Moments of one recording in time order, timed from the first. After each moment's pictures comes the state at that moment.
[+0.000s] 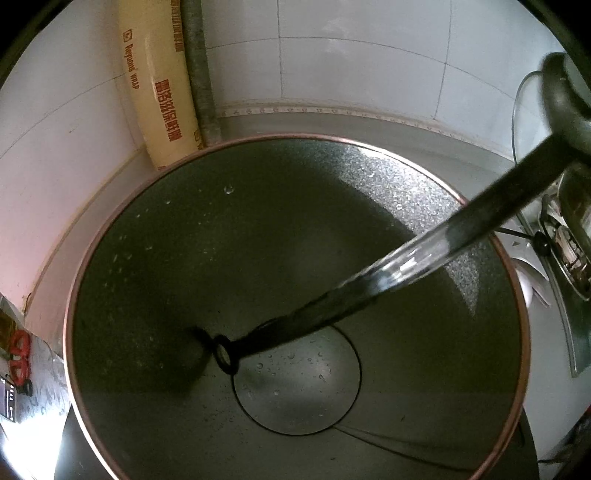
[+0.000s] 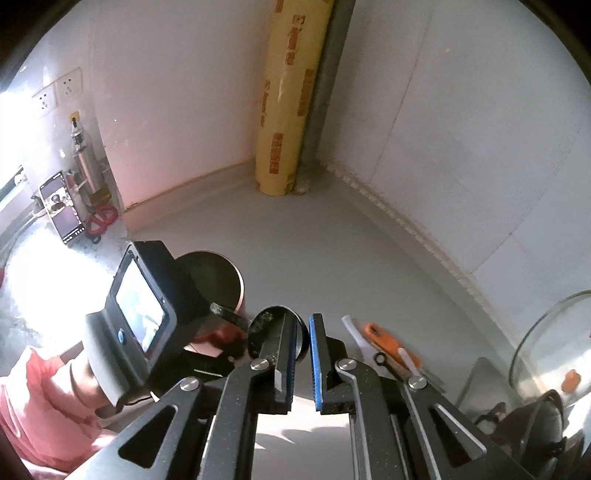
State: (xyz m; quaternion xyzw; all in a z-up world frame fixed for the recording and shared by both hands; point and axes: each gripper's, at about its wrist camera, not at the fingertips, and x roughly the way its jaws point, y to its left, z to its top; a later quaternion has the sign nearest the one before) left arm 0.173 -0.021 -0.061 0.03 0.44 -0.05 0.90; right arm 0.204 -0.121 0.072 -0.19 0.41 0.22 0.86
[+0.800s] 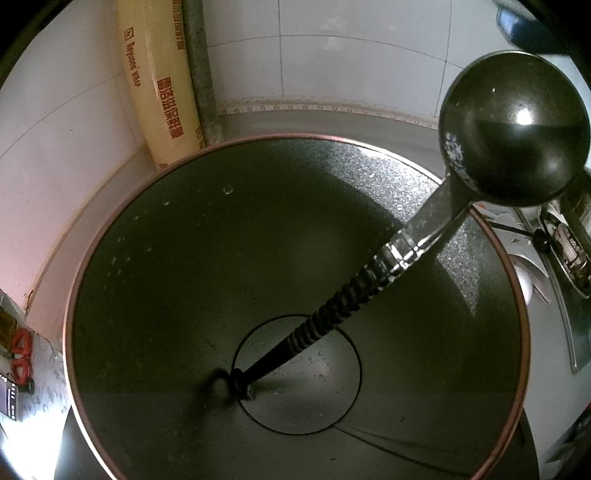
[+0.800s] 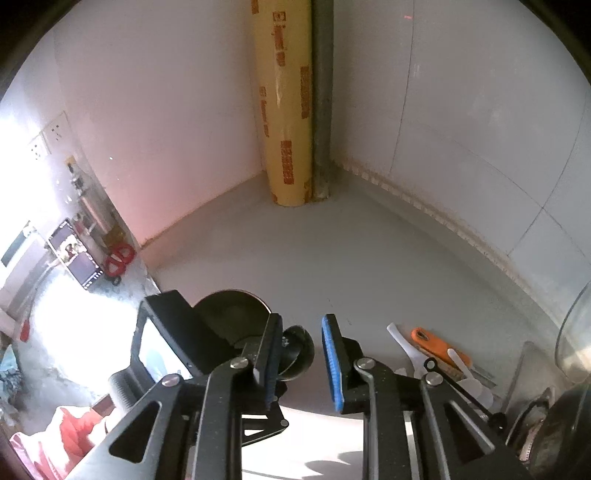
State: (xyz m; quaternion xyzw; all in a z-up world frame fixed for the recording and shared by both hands) left arm 0.175 -0.021 -0.062 0.03 0.44 -0.05 0.89; right arm 0.219 -0.110 0.073 -0.10 0.42 0.24 0.87
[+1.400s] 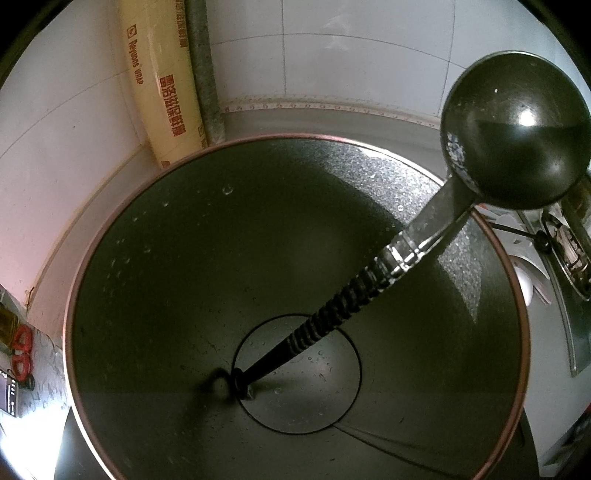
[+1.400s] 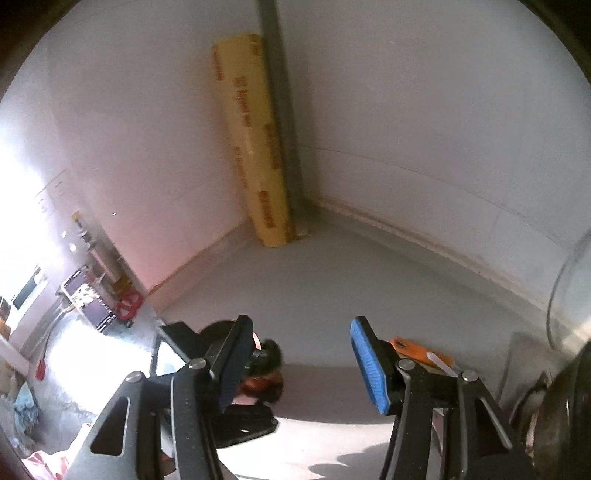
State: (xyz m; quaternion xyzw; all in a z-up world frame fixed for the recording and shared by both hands) left arm 0.178 -0.018 -0.063 0.03 0.45 -0.05 0.89; right arm 0.204 -0.166 0.101 -0.03 0.39 0.21 0.90
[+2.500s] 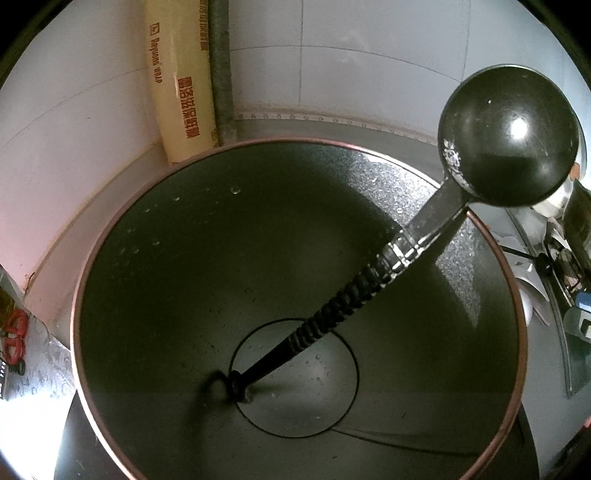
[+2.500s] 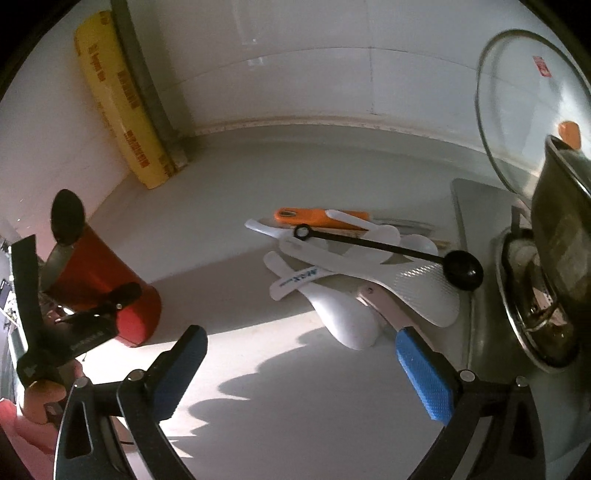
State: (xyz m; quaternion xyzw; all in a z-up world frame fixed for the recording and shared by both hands) left arm 0.162 -0.014 -0.062 0.00 0.42 -0.03 0.91; right arm 0.178 -0.279 -0.046 0.05 0.46 0.05 0.89
